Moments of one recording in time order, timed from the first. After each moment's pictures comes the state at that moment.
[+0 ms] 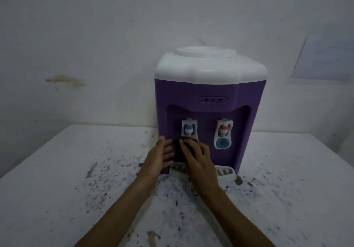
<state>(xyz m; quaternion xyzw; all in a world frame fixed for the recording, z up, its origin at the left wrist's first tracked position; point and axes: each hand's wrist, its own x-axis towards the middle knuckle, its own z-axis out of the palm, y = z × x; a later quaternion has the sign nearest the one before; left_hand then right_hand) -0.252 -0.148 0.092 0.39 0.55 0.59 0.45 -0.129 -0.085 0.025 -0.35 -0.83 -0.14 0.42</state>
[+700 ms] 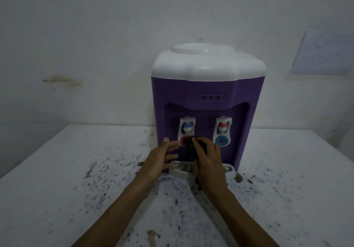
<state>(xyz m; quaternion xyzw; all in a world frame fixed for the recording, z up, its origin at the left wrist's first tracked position) -0.253 -0.152 0.088 0.46 0.56 0.54 0.44 -0.110 -0.085 0.025 -0.41 -0.79 -0.07 0.44</state>
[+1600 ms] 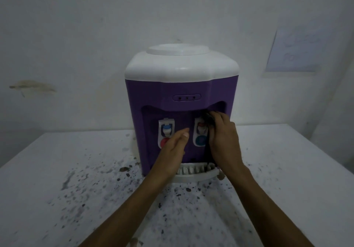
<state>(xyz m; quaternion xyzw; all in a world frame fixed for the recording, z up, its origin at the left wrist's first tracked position) -0.186 -0.124 0.103 0.57 0.51 0.52 0.38 -0.045 -0.058 0.100 -0.45 -0.73 -0.02 0.52</state>
